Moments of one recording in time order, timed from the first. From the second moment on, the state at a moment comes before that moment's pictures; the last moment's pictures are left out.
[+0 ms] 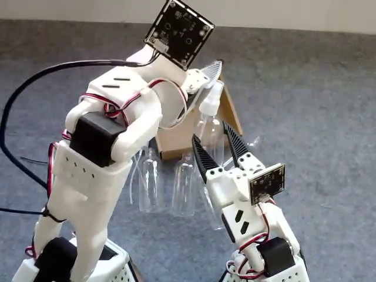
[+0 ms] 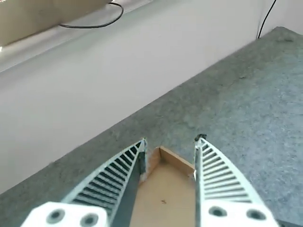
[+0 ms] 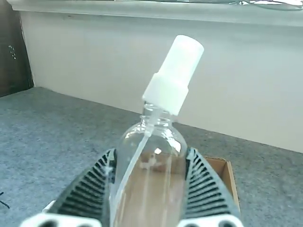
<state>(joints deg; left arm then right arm) 25.5 -20.7 -18.5 67.6 -6.6 -27.2 -104.1 80.4 29.8 3.0</state>
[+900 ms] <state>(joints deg) 26.2 -25.5 -10.6 71.8 -6.9 -27.3 -104.1 80.4 29.8 3.1</state>
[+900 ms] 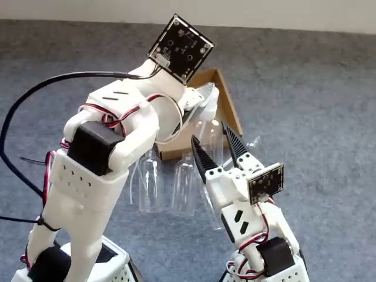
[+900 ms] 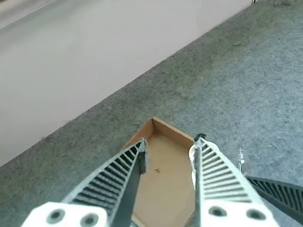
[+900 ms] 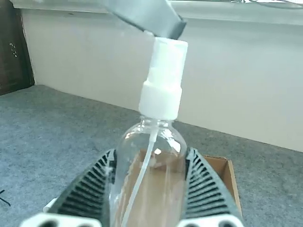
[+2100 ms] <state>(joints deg) 15.4 -58.8 11.6 87.7 -13.4 -24.5 -69.0 64.3 14.4 7.4</state>
